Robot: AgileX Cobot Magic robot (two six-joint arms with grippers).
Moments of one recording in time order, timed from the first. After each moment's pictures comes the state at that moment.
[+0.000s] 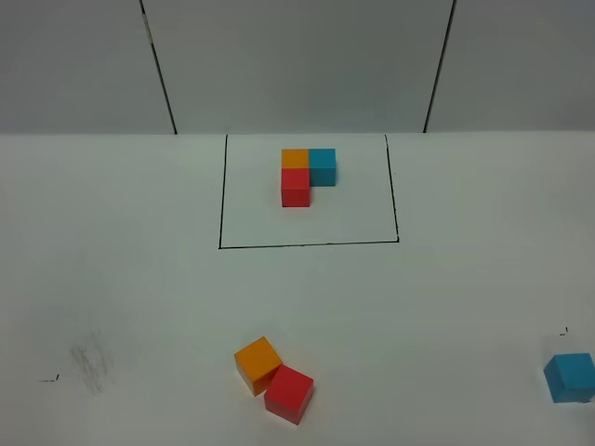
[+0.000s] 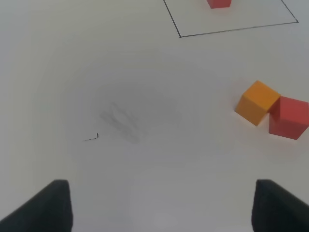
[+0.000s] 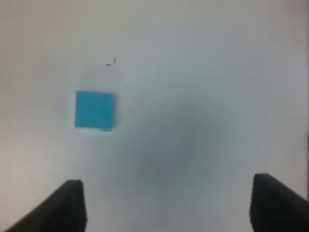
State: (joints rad) left arm -0.03 -0.01 -0.51 -0.17 1.08 0.11; right arm 0.26 0.93 -0.92 -0.30 1.18 0.16
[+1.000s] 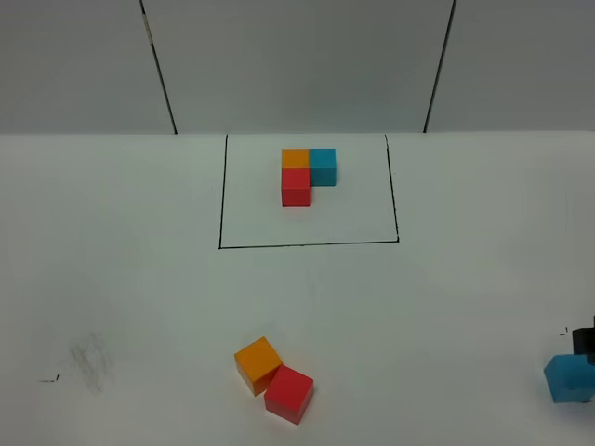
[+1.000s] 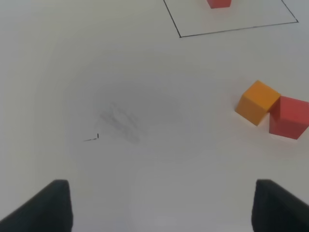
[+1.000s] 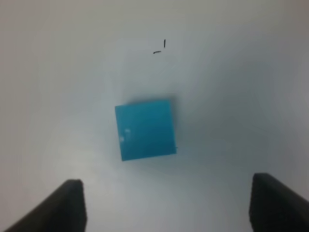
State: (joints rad) left arm -0.03 -0.01 -0.51 -0.17 1.08 0.12; right arm 0.09 1.17 -0.62 -0.11 0.69 0.26
